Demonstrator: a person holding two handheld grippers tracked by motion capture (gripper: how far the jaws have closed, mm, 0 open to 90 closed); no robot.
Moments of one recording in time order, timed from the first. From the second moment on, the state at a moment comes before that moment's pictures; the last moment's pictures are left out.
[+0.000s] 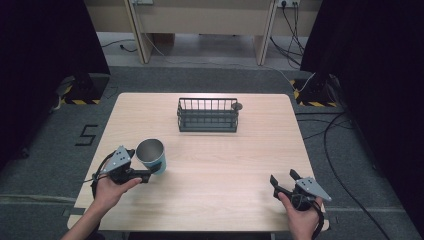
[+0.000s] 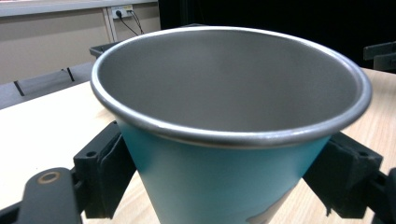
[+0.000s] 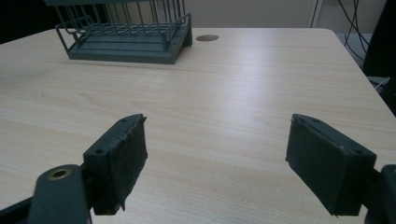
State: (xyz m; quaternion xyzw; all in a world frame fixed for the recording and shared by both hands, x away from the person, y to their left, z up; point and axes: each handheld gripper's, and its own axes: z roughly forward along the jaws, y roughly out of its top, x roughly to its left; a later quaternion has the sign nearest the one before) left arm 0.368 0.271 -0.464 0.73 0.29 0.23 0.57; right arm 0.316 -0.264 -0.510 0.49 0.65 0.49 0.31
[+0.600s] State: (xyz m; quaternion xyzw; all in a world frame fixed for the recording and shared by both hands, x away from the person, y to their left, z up) left arm 0.390 0.253 -0.453 0.73 0.28 0.23 0.58; right arm 0.315 -0.264 -0.510 0.49 0.65 0.49 0.31
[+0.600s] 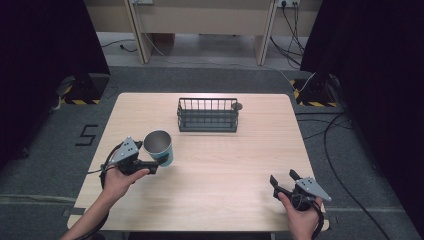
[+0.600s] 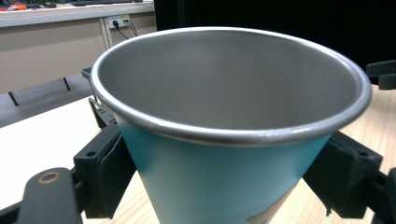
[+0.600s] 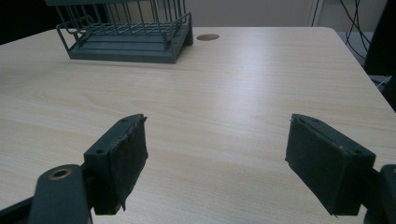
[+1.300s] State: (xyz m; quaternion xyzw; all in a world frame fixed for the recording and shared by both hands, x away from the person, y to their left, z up) left arm 0.413 0.235 -0.435 0.72 0.27 0.23 0.59; right arm 0.315 -0.263 -0.511 0.49 0.65 0.49 0.31
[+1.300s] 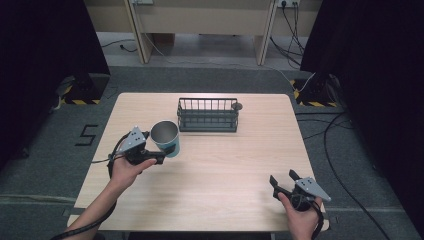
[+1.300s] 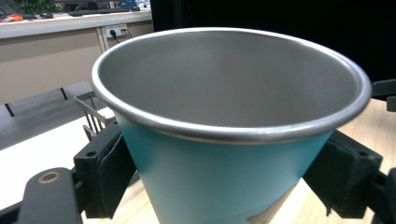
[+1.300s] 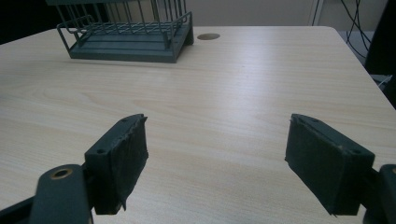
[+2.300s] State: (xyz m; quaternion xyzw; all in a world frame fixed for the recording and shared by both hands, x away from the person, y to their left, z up) left arm 0.462 0.206 -0.404 0.71 0.27 0.25 0.60; right arm 0.315 -0.263 -0.510 0.49 0.65 0.49 0.31
